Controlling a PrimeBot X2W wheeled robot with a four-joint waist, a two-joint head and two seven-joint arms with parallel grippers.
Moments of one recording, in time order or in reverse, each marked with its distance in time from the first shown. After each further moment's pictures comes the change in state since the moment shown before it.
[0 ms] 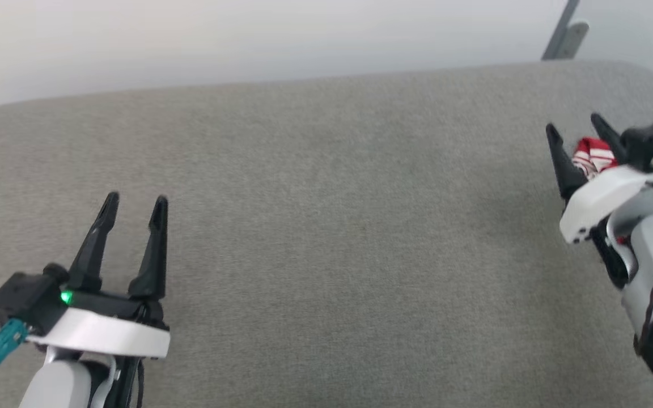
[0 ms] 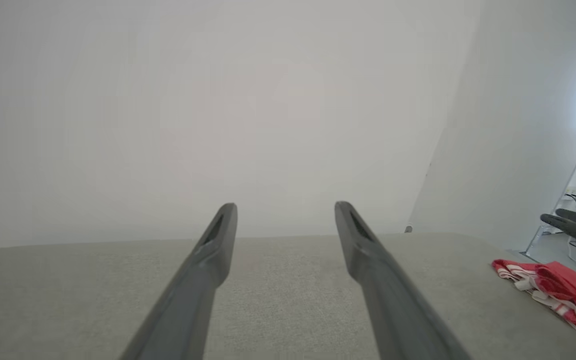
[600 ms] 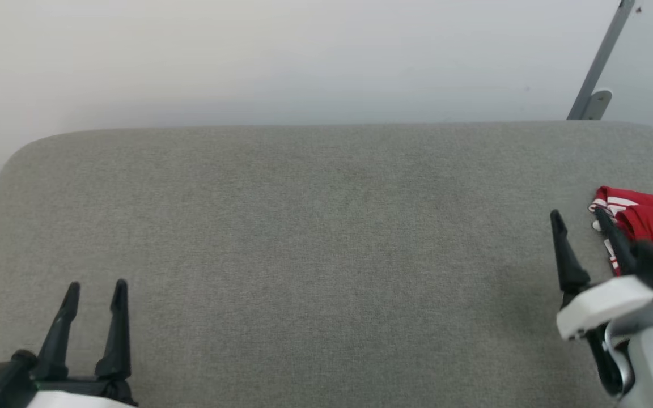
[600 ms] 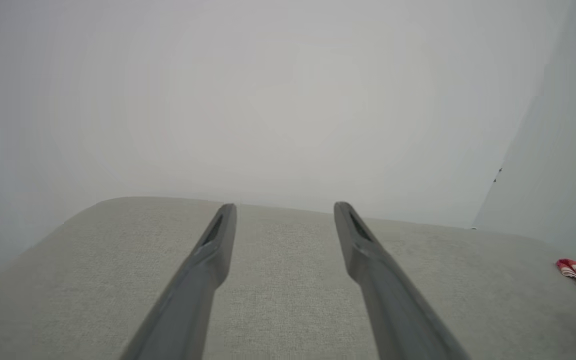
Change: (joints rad) left arm 0.270 -0.047 0.156 -0.037 0.043 0.000 0.000; right arm 0.468 0.081 -0.227 -0.417 -0.044 0.000 -0.020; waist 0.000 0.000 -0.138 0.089
